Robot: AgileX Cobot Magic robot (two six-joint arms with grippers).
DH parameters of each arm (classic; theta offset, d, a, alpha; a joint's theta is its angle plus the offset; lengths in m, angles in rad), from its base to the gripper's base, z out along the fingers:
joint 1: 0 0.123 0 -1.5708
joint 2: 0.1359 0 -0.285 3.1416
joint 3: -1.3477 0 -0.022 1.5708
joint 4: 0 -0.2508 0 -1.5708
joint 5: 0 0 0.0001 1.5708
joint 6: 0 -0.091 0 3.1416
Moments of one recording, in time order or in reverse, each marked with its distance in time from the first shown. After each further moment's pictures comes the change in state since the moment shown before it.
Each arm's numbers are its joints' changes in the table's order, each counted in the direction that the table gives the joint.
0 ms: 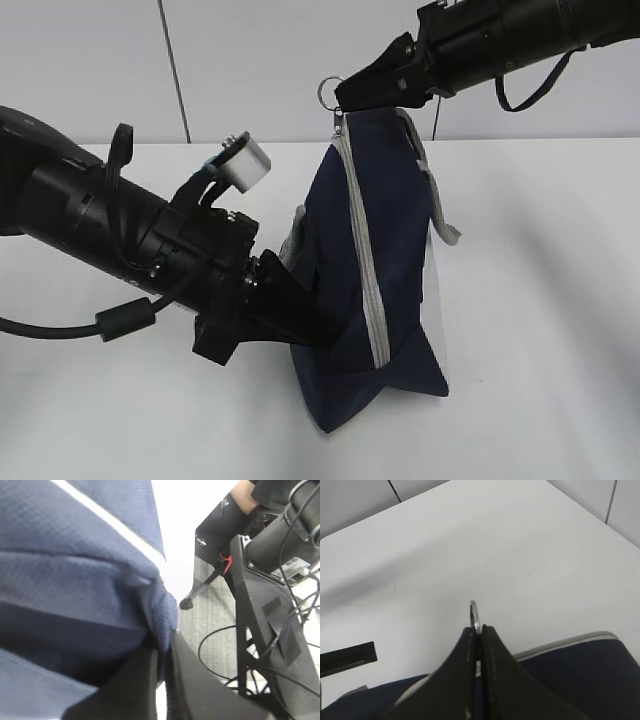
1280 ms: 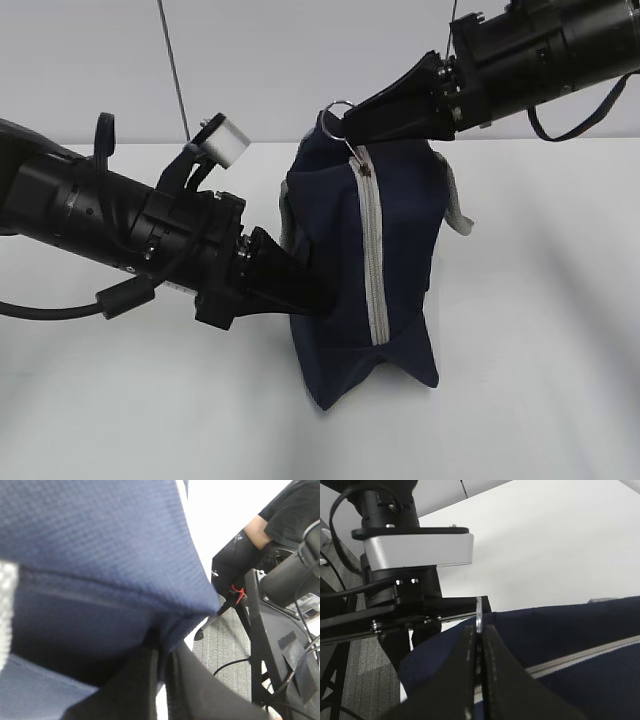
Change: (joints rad) left arm 0.047 0.001 -0.015 0.131 0.002 -0.057; right arm 0.000 -0.169 -0.218 -0.053 -0.173 0.098
